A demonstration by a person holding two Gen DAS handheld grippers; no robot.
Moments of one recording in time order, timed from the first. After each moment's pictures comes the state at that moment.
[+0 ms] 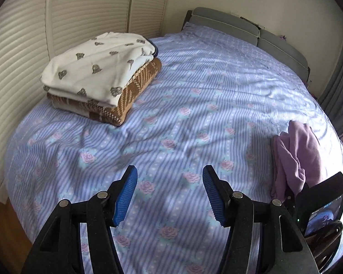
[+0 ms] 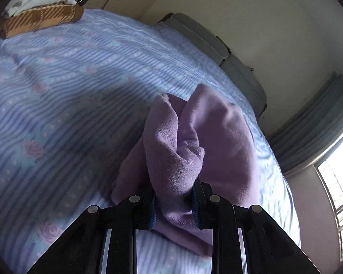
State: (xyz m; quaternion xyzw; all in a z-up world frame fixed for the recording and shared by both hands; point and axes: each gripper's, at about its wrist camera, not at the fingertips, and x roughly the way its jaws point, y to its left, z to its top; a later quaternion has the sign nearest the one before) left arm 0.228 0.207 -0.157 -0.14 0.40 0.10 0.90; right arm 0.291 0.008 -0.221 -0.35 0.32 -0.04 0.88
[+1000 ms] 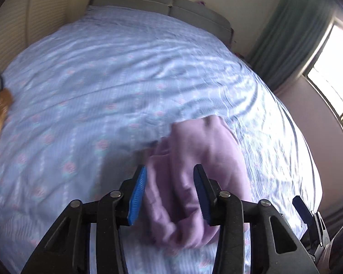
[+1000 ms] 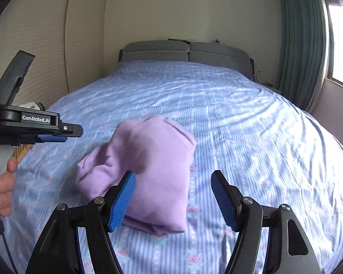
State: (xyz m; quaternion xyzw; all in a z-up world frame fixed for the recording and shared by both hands) left arm 0.381 0.026 -0.129 -0.10 0.45 -0.18 0.87; right arm 0.255 -0.159 -0.113 -0.01 0.28 -0.02 0.96
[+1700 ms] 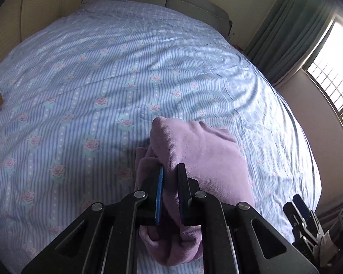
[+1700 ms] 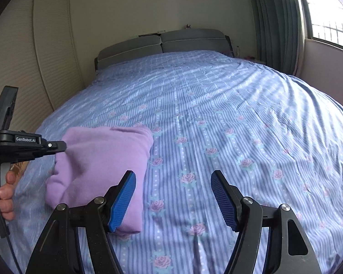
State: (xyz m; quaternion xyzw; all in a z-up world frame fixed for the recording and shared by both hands) left arm 0.387 0.027 -0.140 -0.09 0.46 -0.18 0.86; right arm 0.253 -0.231 -0.133 0.09 0.30 -0.05 0.95
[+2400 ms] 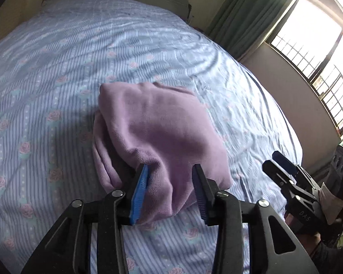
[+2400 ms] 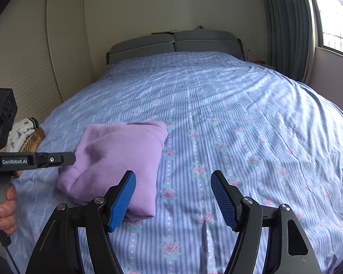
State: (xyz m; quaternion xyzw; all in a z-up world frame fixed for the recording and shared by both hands) left arm 0.345 0.011 -0.164 -0.06 0.47 -0.30 0.83; right arm 0.235 -0.216 -0.135 0.06 0.31 -0.02 0.95
